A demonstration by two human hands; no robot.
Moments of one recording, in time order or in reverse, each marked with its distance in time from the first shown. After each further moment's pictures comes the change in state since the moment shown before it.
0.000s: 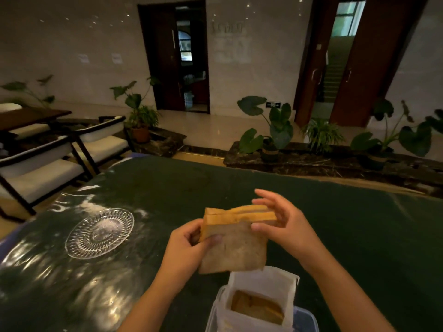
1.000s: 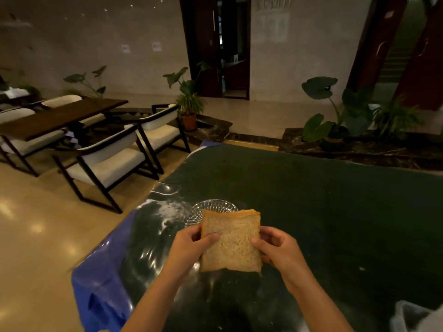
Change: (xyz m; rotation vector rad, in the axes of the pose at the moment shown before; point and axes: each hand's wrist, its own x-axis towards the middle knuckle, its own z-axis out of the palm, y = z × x) left_hand -0.002 -0.071 -0.406 0.064 0.174 -0.433; right_hand 0.134 0.038 0.410 0.300 0.111 0.349
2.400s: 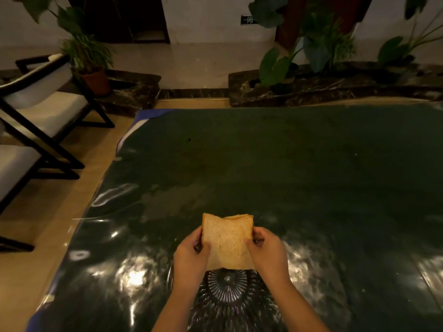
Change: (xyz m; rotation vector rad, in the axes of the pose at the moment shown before) left_hand 0.349 -0.174 -0.024 0.408 -0.155 0.041; right_hand 0.319 0.150 0.103 -0.553 0.620 0.172
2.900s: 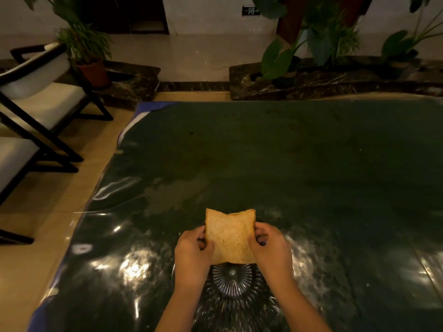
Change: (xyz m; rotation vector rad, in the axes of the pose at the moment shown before) left_hand -0.004 -0.003 -0.008 0.123 0.057 0.036; right_hand -0.013 -0.002 0.005 -0.048 0.065 -0.059
